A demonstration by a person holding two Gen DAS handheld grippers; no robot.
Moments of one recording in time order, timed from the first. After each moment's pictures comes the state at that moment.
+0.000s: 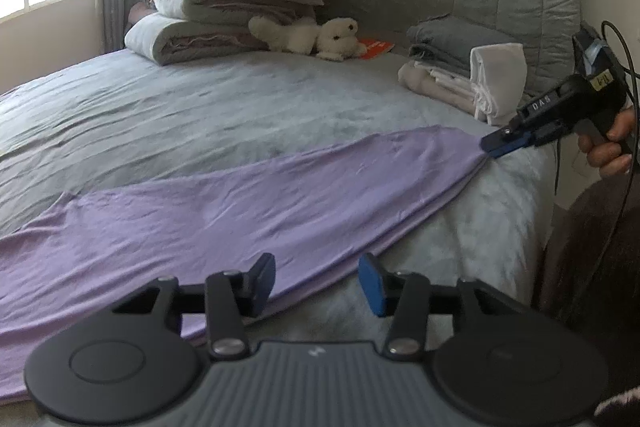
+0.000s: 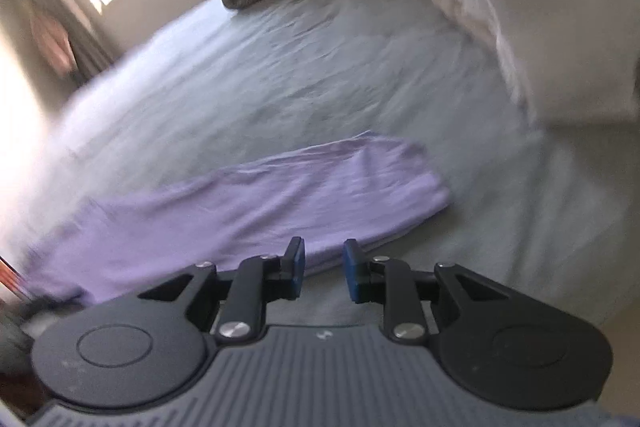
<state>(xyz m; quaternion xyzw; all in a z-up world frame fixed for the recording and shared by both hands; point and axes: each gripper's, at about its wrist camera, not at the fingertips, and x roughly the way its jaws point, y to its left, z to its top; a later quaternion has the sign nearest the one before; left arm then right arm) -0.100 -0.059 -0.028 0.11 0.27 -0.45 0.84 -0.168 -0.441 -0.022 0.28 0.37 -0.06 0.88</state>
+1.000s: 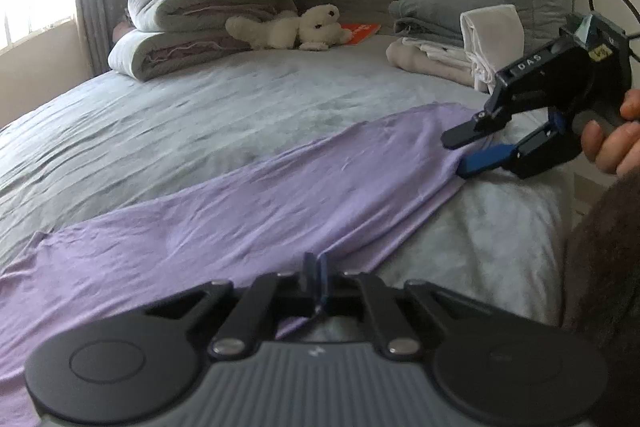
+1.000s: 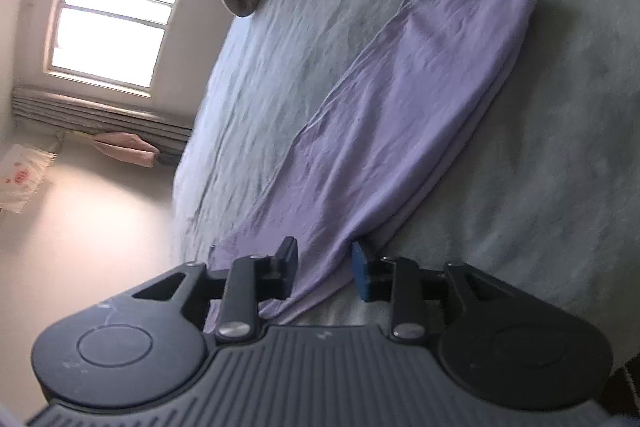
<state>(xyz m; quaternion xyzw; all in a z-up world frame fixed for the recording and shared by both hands) -0.102 -0.100 -0.044 0.17 0.25 -0.45 0.84 -0.152 -0.429 -0.079 0.54 0.33 0.05 0.77</state>
